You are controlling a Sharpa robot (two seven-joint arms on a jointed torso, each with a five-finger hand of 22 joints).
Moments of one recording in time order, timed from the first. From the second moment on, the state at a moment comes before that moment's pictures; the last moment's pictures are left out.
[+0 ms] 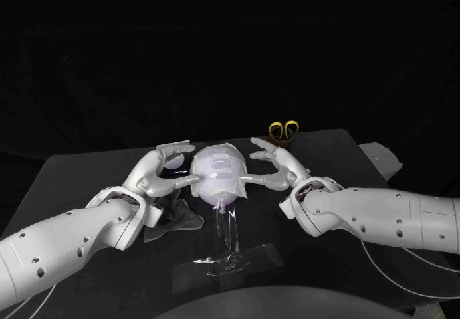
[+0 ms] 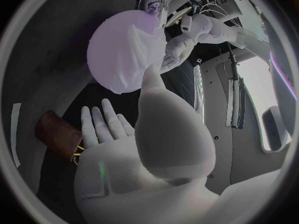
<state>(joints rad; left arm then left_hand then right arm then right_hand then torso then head) 1.01 -0.75 -0.06 1.42 -0.73 -0.50 0.50 1.63 -0.21 -0.04 0.30 0.05 0.50 0.16 0.30 0.10 0.44 0.18 0.05 0.04 0.22 0.23 0.13 0.09 0.07 0.21 0.30 0.16 0.11 1.02 -0.87 -0.18 1.58 -0.76 -0.84 0.27 1.48 -0.16 -0.16 0.30 0.05 0.28 0.14 0.08 0.14 0.66 0.26 0.07 0.09 0.41 0.25 0.06 0.17 0.12 0.35 0.29 0.05 0.39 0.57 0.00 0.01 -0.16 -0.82</state>
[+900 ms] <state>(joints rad) 1.02 -0.68 -0.06 1.37 -0.77 -0.46 0.43 1.62 -0.21 -0.05 0.30 0.05 0.50 0.16 0.30 0.10 0.41 0.18 0.04 0.04 0.21 0.24 0.11 0.08 0.07 0.20 0.30 0.15 0.10 1.02 -0.83 -0.18 1.50 -0.84 -0.71 0.20 1.51 -0.14 -0.17 0.29 0.05 0.30 0.14 0.08 0.15 0.66 0.26 0.07 0.07 0.39 0.25 0.05 0.15 0.11 0.33 0.29 0.05 0.35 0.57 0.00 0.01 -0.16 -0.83</state>
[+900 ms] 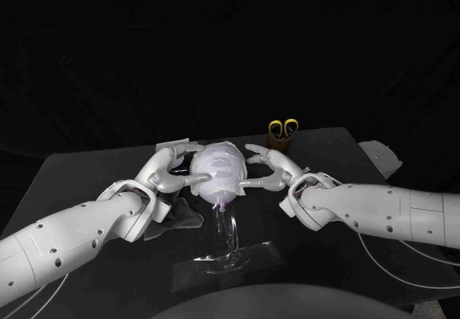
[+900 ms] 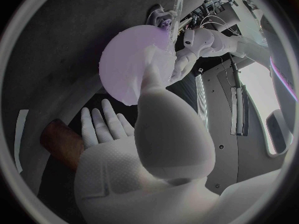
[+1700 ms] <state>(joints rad) 1.02 -0.67 -0.06 1.35 -0.79 -0.43 0.39 1.63 -0.20 -0.04 0.30 0.05 0.50 0.16 0.30 0.10 0.41 0.18 0.04 0.04 0.20 0.23 0.11 0.08 0.07 0.20 0.30 0.15 0.10 1.01 -0.81 -0.18 1.44 -1.06 -0.67 0.08 1.56 -0.15 -0.18 0.30 0.05 0.34 0.15 0.10 0.17 0.73 0.26 0.10 0.07 0.41 0.25 0.05 0.15 0.11 0.35 0.29 0.05 0.34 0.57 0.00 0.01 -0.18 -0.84</state>
